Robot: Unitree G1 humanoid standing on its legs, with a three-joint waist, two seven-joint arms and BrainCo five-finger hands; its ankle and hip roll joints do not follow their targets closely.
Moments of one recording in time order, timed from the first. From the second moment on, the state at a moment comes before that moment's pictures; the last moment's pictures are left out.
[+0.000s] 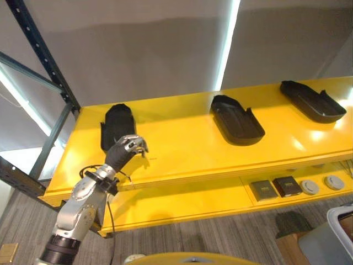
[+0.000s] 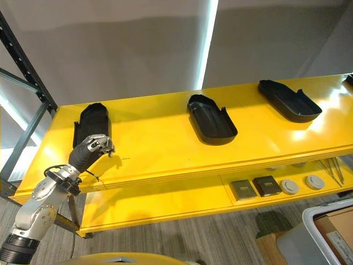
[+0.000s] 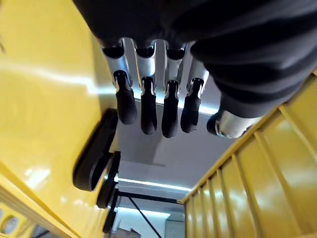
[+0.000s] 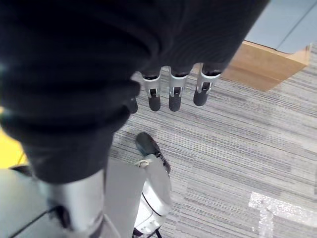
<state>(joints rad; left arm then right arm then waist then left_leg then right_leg) 0.02 0.42 -0.11 -0.21 -0.79 0.07 -0.38 0.18 -0.36 0.27 1.09 -0.23 0.17 0.04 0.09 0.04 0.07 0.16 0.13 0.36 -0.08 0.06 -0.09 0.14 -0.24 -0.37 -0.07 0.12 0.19</state>
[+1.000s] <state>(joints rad) 0.29 0.46 -0.18 0.36 -0.79 0.38 -0.93 0.07 -0.42 0.38 1.06 -0.26 0.22 0.13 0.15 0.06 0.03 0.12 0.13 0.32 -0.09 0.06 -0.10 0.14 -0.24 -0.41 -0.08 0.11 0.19</state>
